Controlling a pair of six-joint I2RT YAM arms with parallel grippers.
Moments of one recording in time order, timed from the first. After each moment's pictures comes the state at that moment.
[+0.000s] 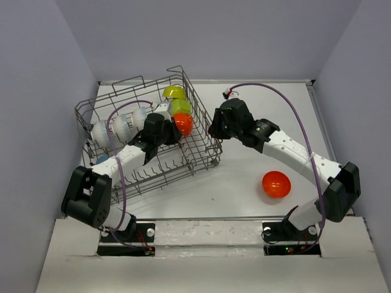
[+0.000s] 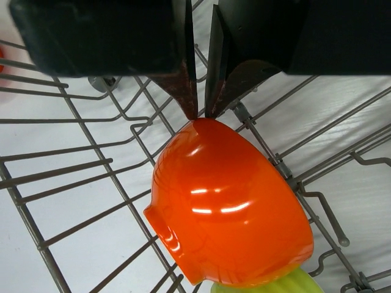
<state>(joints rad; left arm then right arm) -0.42 1.42 0.81 0.10 0.08 -0.43 0.74 1.49 1.36 -0.50 0.20 0.63</state>
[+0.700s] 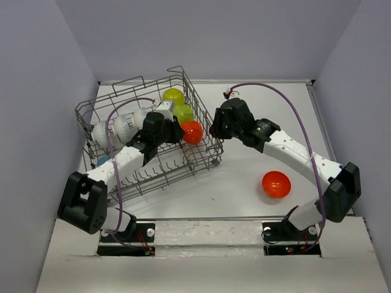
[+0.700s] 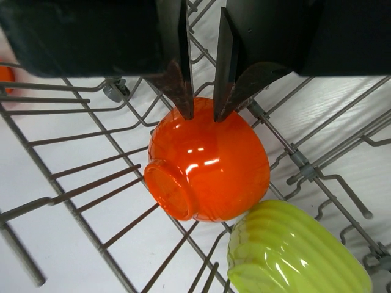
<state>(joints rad) -0.45 1.39 0.82 0.10 0.13 -0.38 0.73 1.49 1.36 -0.51 0.20 0.63</state>
